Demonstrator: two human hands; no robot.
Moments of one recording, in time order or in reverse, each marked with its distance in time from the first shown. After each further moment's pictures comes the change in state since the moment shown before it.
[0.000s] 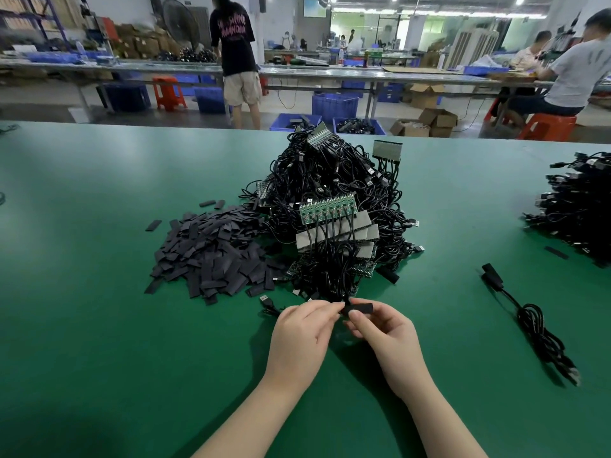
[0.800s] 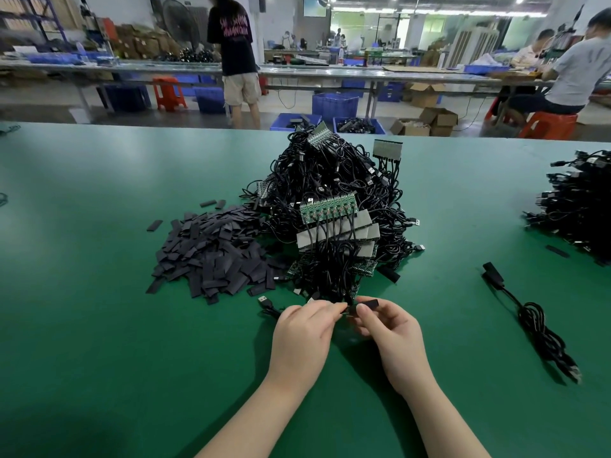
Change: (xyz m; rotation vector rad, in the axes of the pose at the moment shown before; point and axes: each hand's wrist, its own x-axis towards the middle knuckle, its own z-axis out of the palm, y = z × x) left_hand -0.001 0.004 0.000 0.070 -0.015 0.052; right_hand 0.004 0.004 -0.003 -0.025 0.082 -0.009
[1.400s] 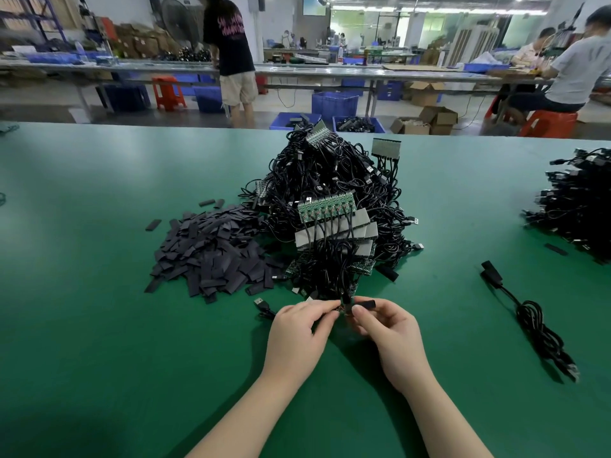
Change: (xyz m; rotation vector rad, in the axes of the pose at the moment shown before) left_hand 0.000 -0.008 0.004 -0.179 -0.013 -0.200; right_hand 0.001 -0.002 -0.001 0.044 -0.024 0.036
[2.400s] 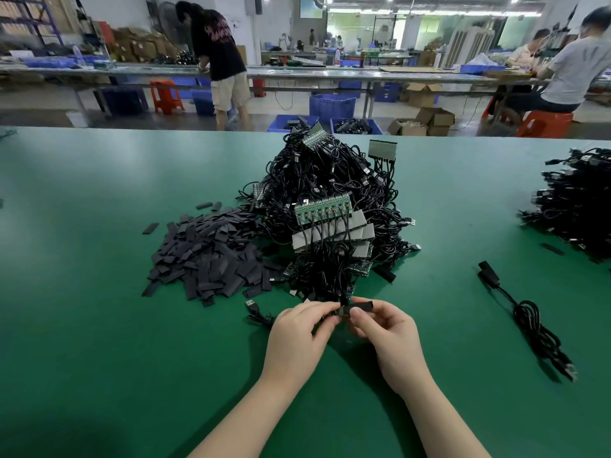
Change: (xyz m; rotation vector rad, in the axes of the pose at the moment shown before) left_hand 0.001 0.002 -0.001 0.016 -0.053 0.018; right_hand -0.001 -0.002 0.002 0.042 -0.026 0.006
